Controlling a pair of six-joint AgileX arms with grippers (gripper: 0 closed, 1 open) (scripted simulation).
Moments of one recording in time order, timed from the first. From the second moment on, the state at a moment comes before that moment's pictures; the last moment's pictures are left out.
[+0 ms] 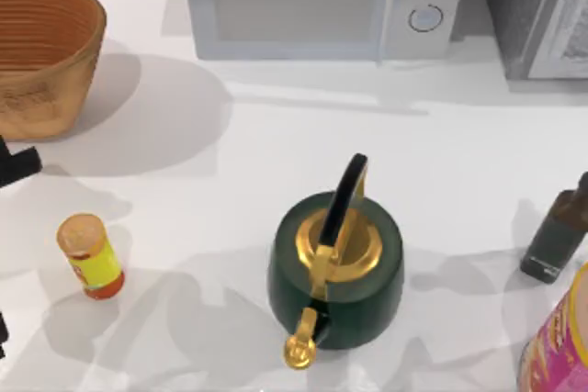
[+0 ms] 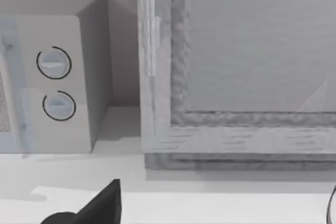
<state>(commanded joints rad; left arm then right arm) -0.43 0.84 0.16 0.80 -0.94 0.13 0.00 0.00 0.00 0.00 0.00 0.00</state>
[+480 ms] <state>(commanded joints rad) -0.64 1.23 0.23 1.17 -1.38 0.18 0.00 0.00 0.00 0.00 0.00 0.00</state>
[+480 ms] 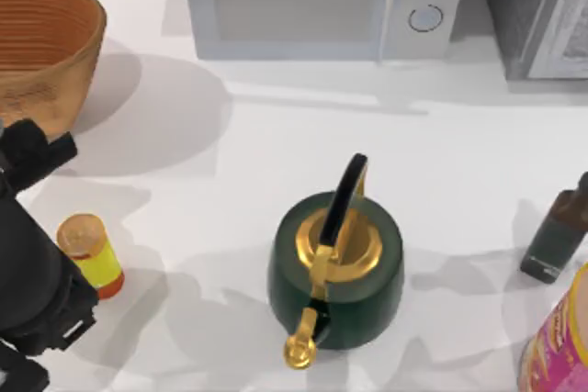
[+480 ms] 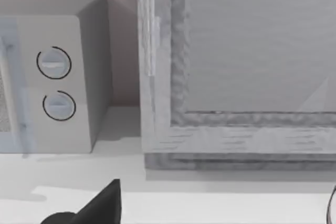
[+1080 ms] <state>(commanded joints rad) -0.57 1.26 0.23 1.25 -1.36 0.15 0.00 0.00 0.00 0.00 0.00 0.00</state>
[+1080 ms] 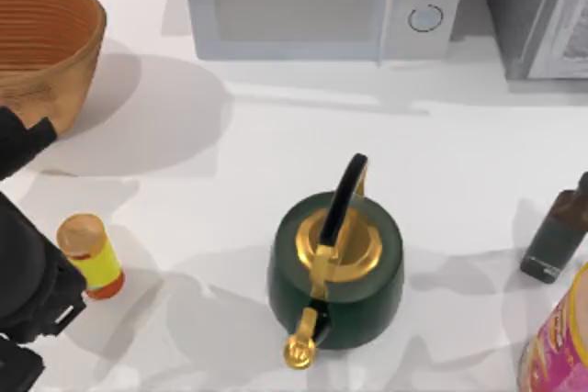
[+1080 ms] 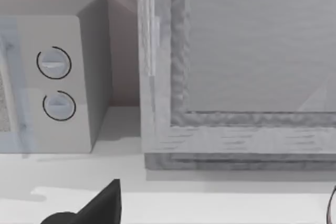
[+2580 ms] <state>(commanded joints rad) -0.43 1.60 0.20 1.47 -1.18 0.08 0.00 0.00 0.00 0.00 0.00 0.00</state>
